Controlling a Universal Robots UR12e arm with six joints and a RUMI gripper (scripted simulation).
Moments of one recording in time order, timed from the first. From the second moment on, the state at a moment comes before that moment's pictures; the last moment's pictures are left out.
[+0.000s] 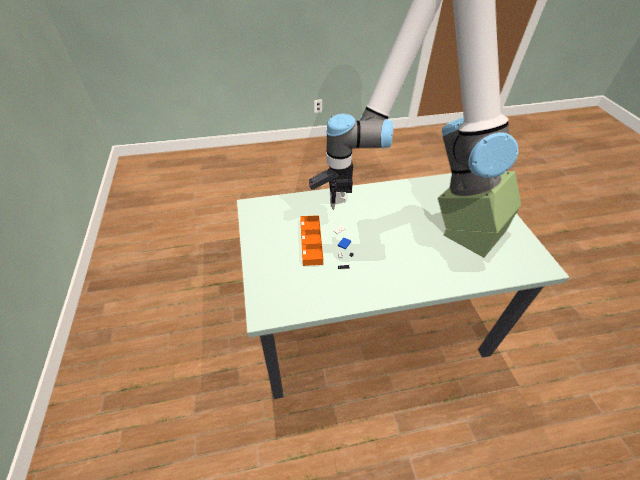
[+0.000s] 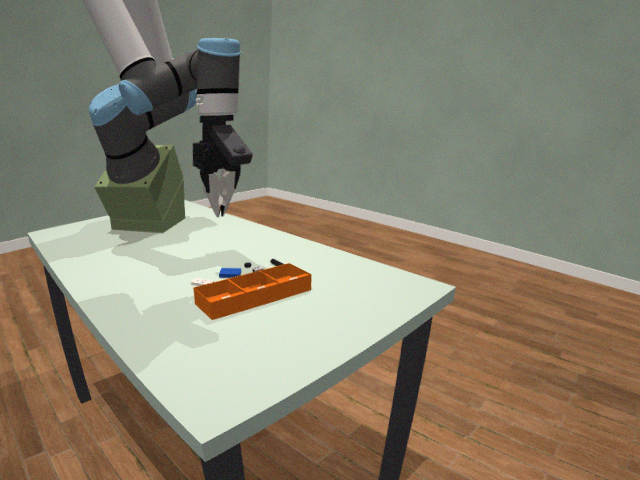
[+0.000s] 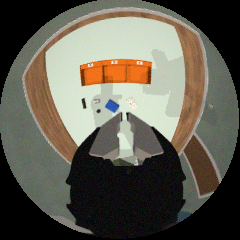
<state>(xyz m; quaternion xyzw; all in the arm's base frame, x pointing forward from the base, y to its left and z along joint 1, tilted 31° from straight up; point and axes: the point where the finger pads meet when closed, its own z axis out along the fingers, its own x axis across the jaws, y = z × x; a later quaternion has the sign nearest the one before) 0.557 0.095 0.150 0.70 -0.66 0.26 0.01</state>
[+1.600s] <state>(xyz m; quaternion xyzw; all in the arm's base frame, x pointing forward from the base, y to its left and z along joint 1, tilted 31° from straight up) 0.660 0.012 0.121 0.71 -0.66 0.27 0.00</state>
